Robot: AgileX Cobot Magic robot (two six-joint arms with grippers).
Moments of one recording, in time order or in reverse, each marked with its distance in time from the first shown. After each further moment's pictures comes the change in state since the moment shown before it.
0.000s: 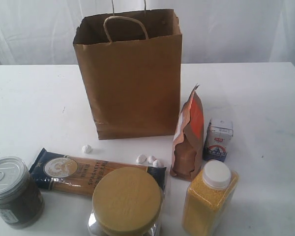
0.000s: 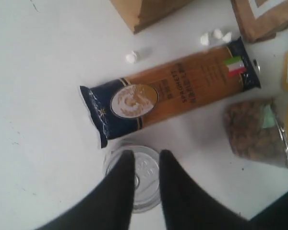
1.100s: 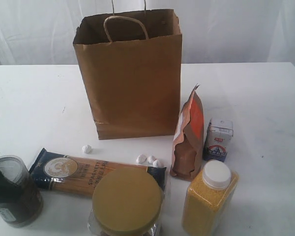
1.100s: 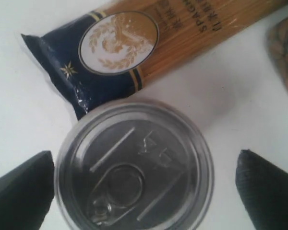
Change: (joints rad) left arm 0.000 0.002 0.582 -0.113 -0.454 0.463; right arm 0.000 0.000 0.000 0.000 0.000 0.000
